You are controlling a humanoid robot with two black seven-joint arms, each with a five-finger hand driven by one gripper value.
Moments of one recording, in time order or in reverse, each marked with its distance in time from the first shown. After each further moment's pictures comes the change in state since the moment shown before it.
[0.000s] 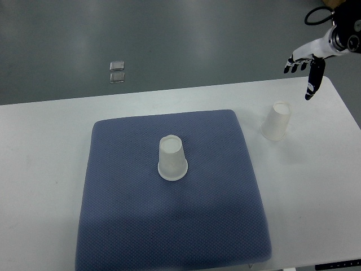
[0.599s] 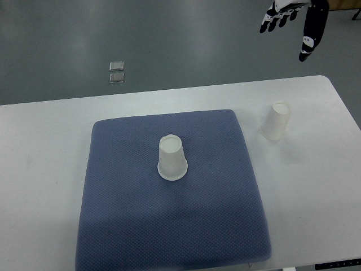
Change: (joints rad) left arm 0.000 0.000 0.006 -0.007 0.003 -0.003 0.000; right arm 0.477 -0.122 0.052 0.276 -0.024 0.279 0.063
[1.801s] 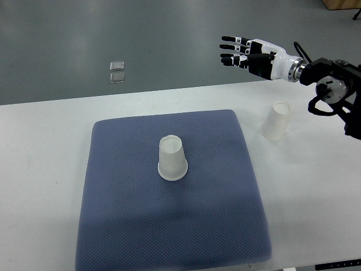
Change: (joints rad) left arm 0.020 0.000 0.000 0.025 -0.001 0.002 0.000; right arm -1.140 0.253 1.096 -0.710 0.530 -0.103 0.104
